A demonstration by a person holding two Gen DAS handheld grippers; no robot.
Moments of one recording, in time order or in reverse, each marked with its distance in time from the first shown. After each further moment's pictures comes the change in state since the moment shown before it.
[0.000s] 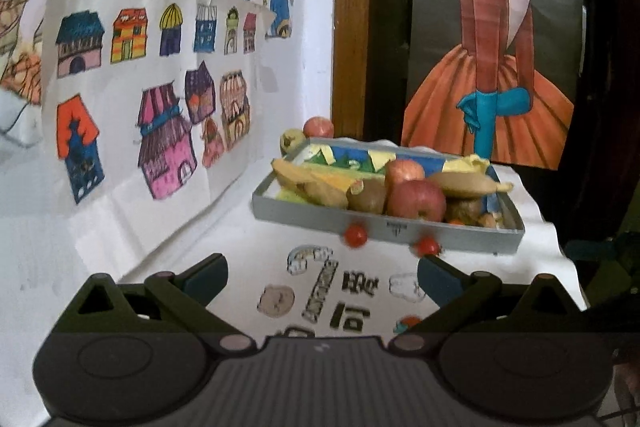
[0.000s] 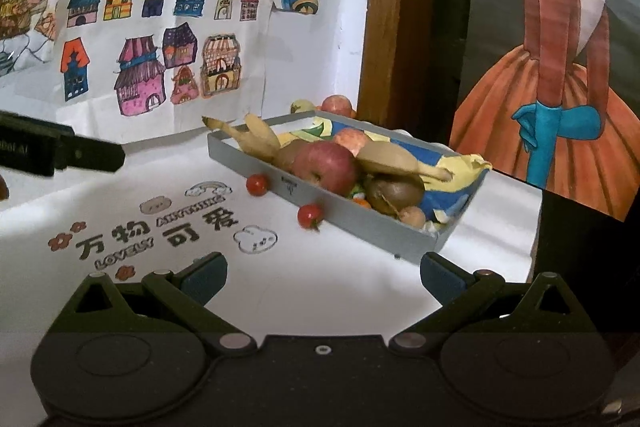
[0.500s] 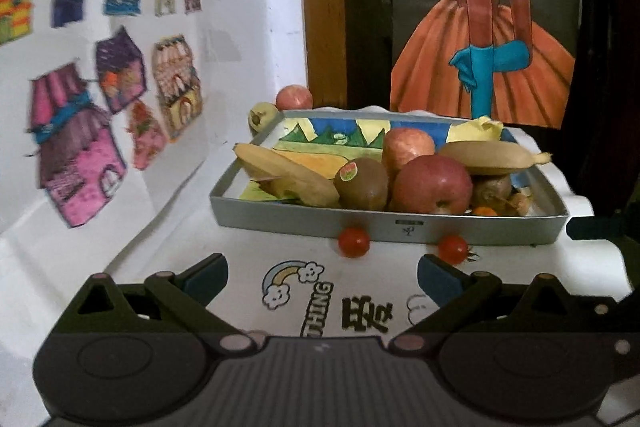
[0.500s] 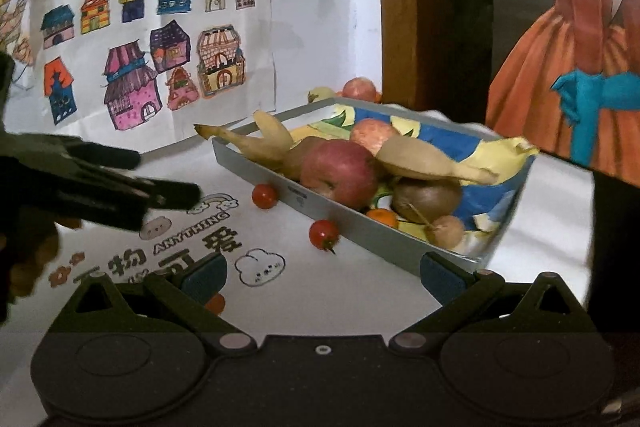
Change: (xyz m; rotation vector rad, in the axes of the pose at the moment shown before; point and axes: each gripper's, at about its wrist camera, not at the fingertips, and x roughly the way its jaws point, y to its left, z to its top) left arm 0.107 -0.008 0.010 0.096 0.102 -0.039; right arm 0.064 -0.022 0.022 0.097 0.081 0.140
